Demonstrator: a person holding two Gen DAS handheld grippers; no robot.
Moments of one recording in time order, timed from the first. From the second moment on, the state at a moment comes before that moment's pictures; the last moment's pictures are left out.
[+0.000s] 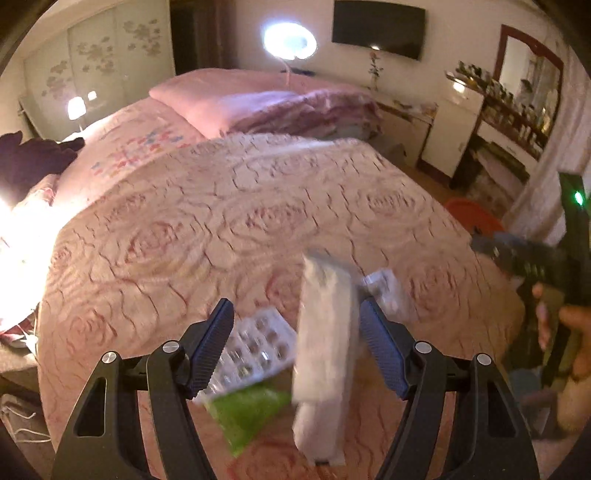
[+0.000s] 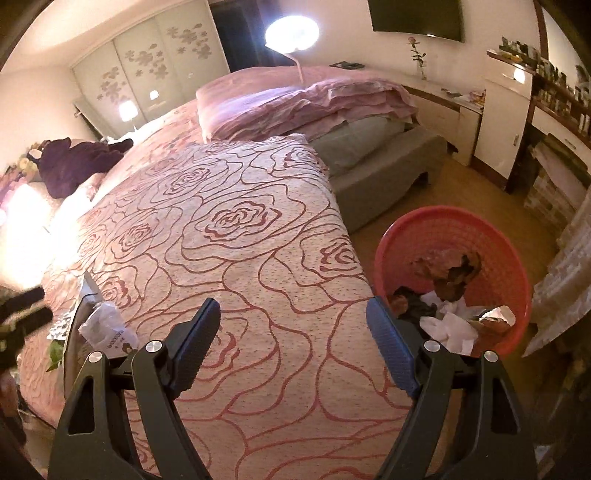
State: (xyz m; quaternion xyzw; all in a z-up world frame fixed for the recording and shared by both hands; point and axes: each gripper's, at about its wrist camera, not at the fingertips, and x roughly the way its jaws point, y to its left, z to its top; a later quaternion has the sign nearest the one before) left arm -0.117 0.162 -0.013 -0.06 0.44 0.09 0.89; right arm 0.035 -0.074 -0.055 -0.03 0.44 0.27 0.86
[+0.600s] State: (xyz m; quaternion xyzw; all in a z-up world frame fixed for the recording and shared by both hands) left arm -0.115 0.164 -0.051 -0.08 0.47 0.09 0.87; right arm 0.027 -0.067 -0.059 -0.04 0.44 0.28 0.85
